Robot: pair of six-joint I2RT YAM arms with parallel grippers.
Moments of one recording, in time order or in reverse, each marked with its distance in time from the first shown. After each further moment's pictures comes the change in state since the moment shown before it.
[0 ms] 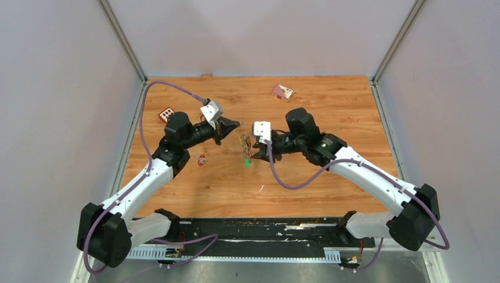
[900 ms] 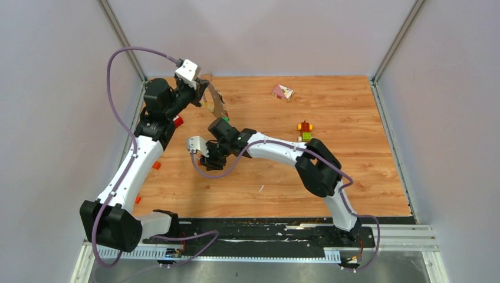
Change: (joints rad) left arm 0.206 0.117 0.397 -0.261 -0.299 0.114; right arm 0.249 0.835 0.555 -0.027 0.120 -0.005
